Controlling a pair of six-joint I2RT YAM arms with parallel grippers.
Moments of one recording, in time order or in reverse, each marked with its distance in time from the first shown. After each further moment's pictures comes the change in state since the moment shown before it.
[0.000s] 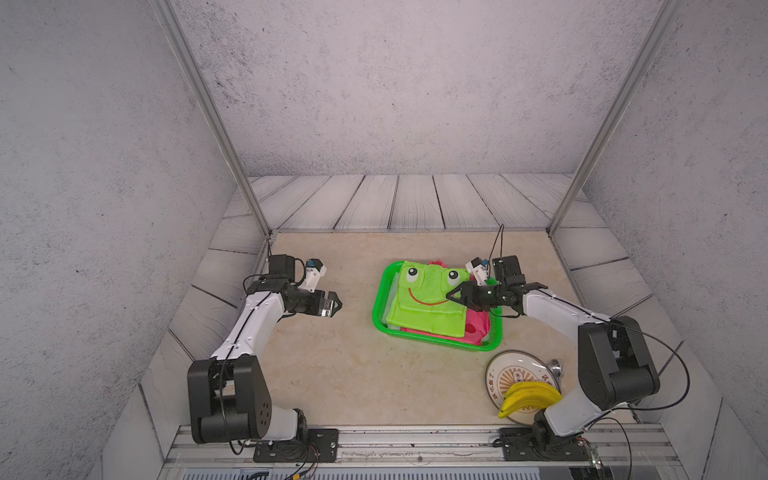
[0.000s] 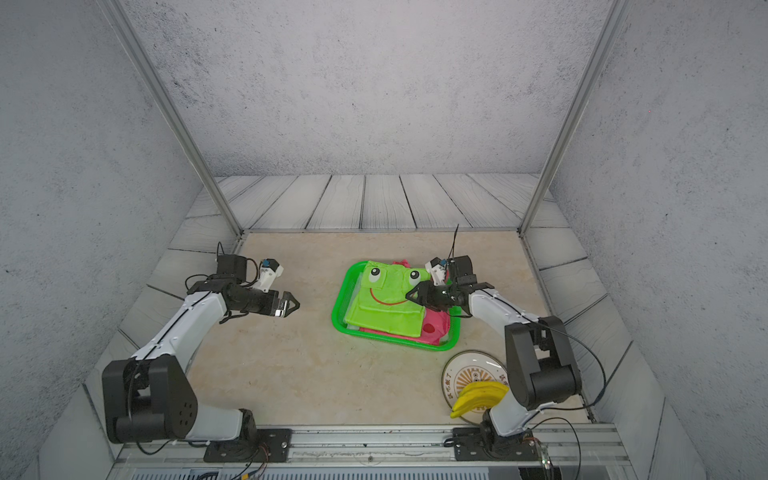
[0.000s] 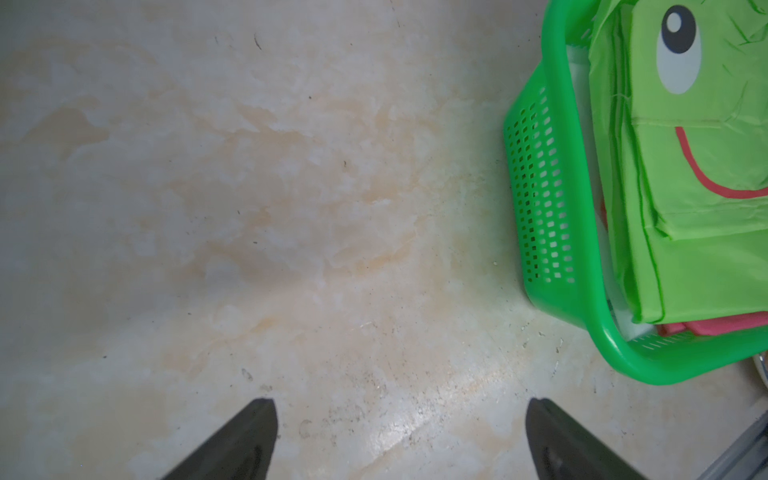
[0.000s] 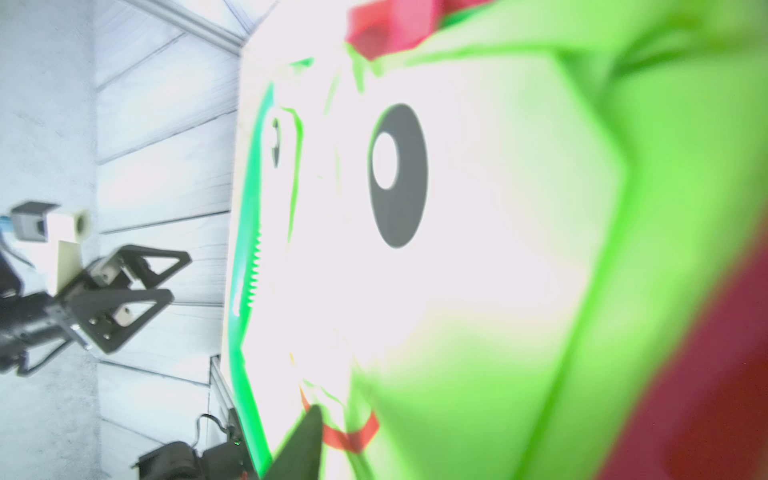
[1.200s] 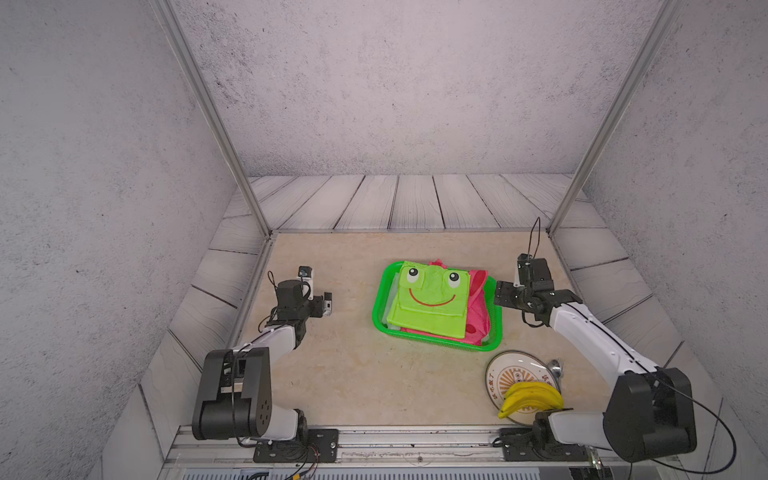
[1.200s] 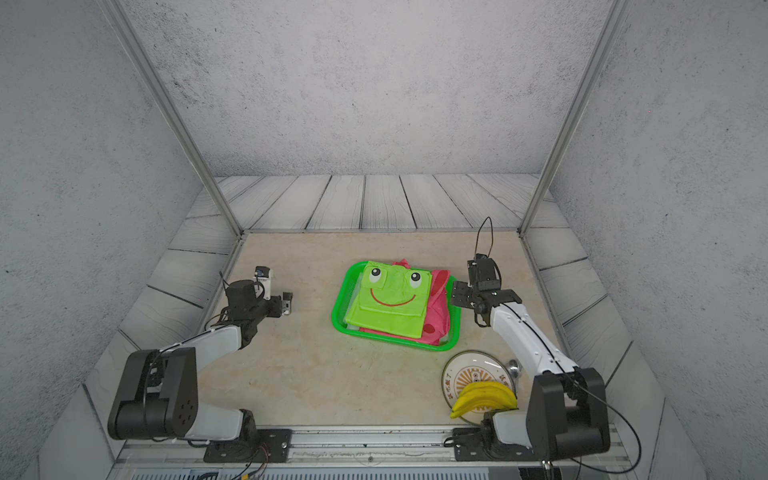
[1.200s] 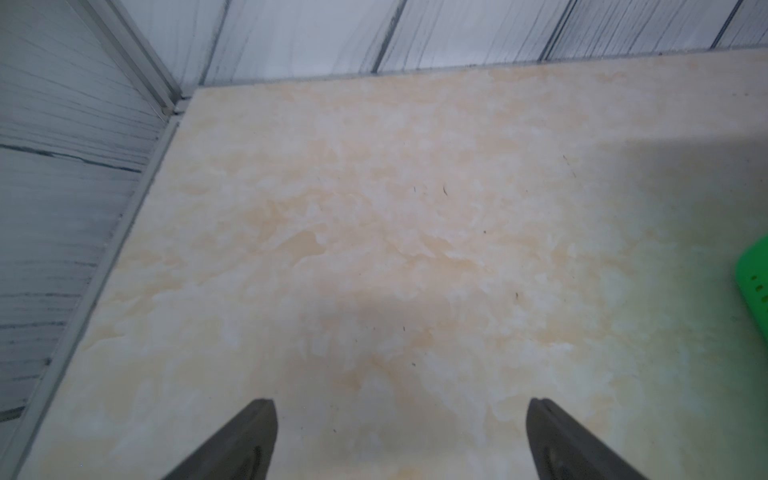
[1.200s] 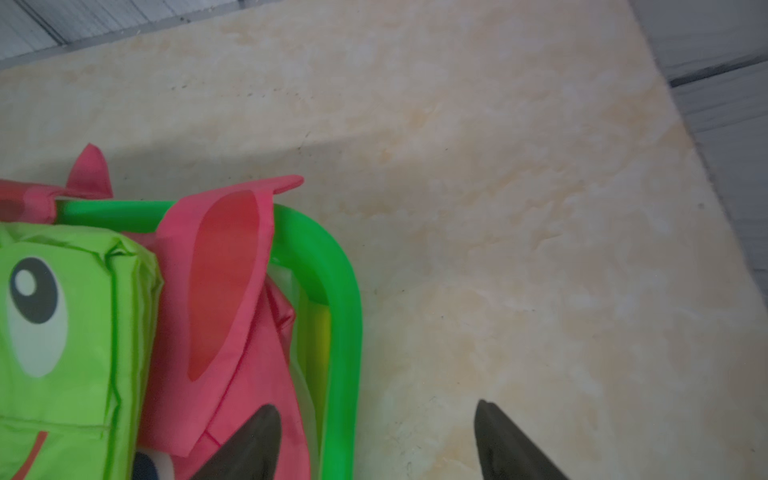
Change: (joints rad) left arm -0.027 0.017 -0.452 1.017 -0.375 -0.154; right arm -0.072 -0.235 -0.016 -0.223 0.770 -0.159
